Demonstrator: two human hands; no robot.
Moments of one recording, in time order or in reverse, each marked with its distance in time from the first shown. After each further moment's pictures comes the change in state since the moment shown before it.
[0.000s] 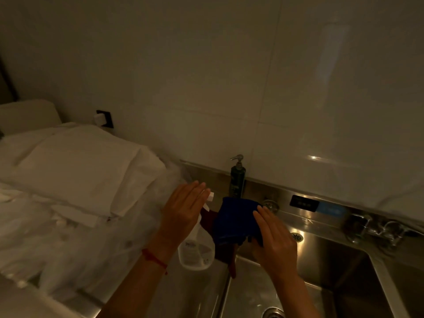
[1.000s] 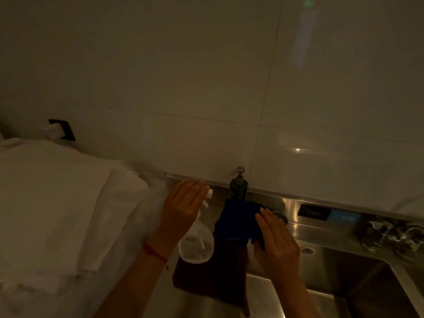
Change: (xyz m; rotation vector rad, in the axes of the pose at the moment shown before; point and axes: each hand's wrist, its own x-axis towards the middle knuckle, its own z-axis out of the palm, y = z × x) left_hand 0.039 -0.086 0.124 -0.075 0.014 0.082; right_hand 0.046 0.028 0.105 -0.124 -0.035 0.141
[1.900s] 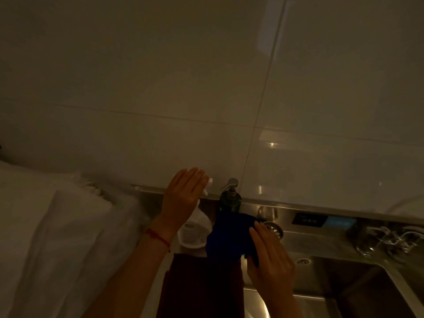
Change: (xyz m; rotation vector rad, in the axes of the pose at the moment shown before) left_hand 0.036 -0.040 0.127 -0.161 -0.069 -0.016; right_hand 0.010 0.016 0.072 -0.101 -0.013 0.133
